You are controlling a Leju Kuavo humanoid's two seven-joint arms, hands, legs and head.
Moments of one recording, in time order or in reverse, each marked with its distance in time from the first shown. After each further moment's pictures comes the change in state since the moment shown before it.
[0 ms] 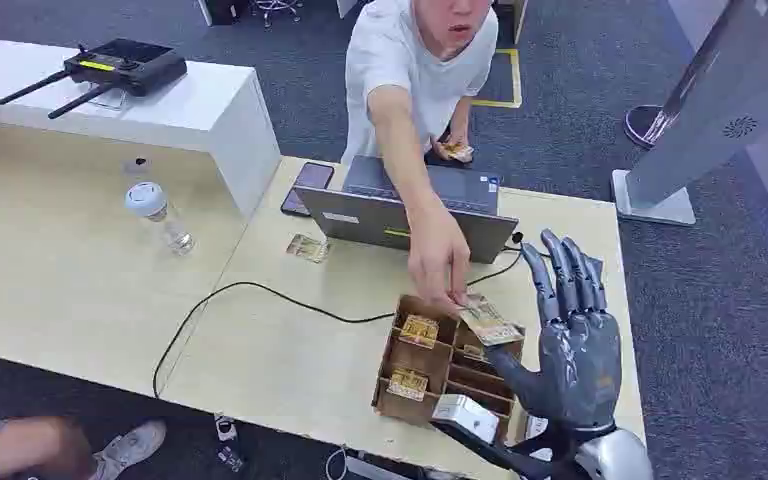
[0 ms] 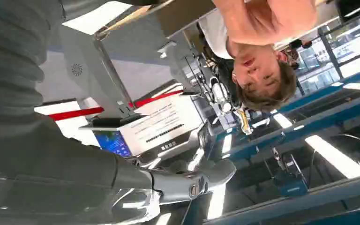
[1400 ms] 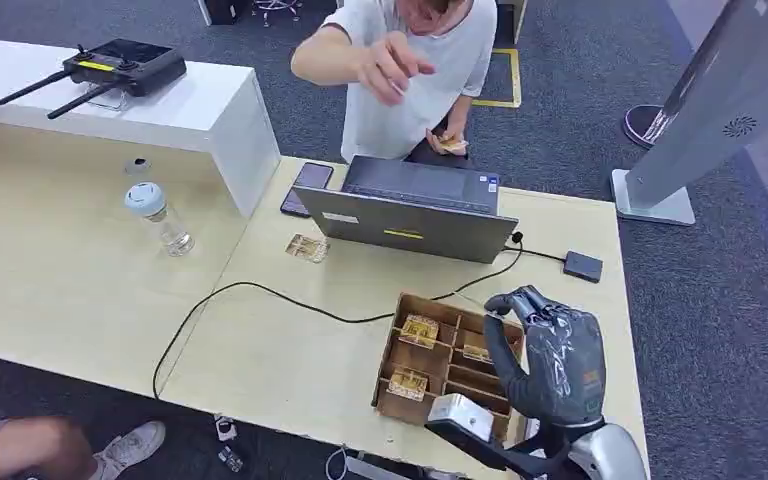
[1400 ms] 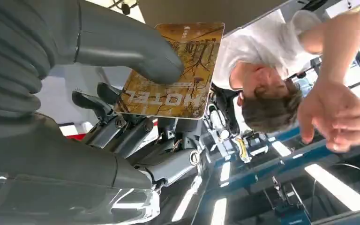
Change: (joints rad) left arm 0.010 -0.005 0.000 0.000 0.038 0.007 0.003; right arm 0.019 0.020 -0.013 -0.010 -0.109 0.105 -0.041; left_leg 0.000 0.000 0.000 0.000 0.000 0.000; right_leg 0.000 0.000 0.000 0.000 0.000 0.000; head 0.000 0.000
